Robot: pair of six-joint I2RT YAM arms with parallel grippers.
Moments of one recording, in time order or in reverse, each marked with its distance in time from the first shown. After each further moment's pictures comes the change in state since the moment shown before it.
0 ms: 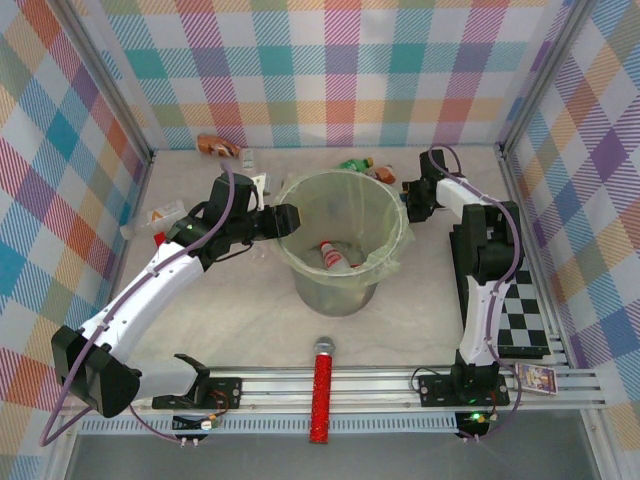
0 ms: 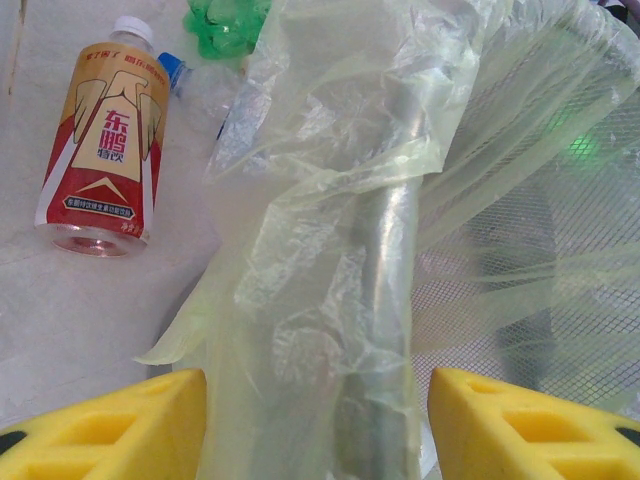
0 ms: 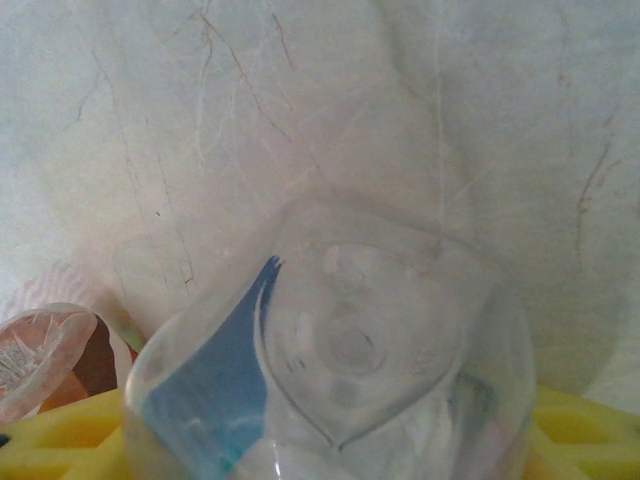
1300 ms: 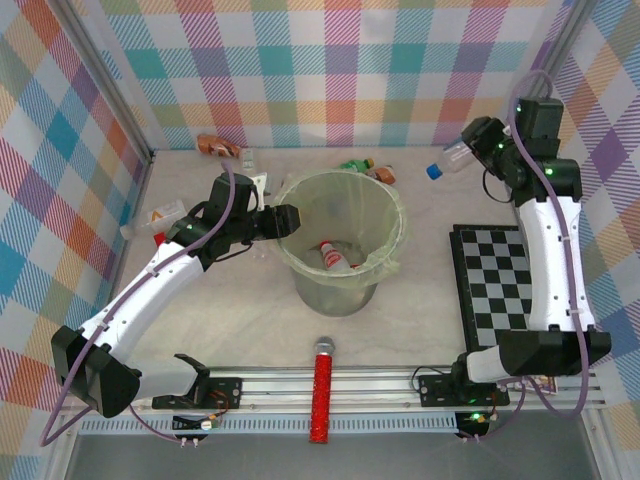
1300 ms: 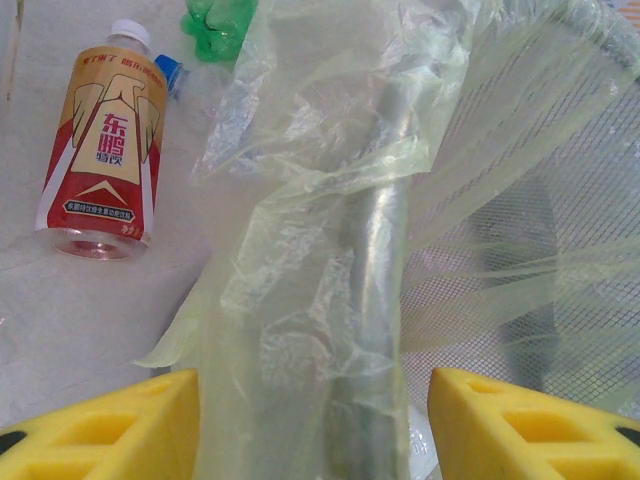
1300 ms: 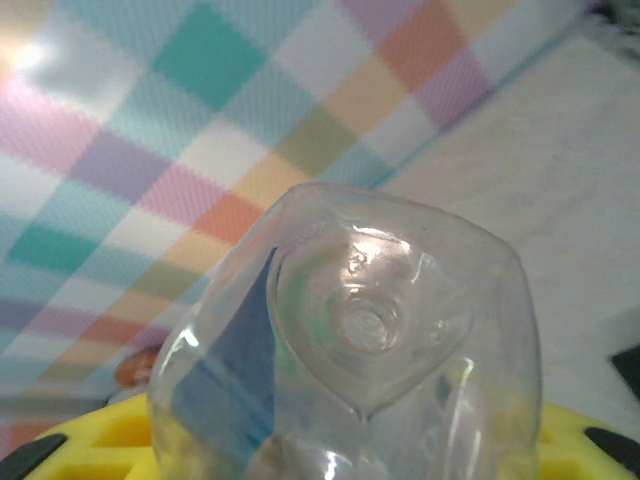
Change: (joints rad) left arm 0.000 0.000 0.002 -0.003 0.004 0.023; right arm -0.057 -0.734 0.248 -0.402 0.056 -0.885
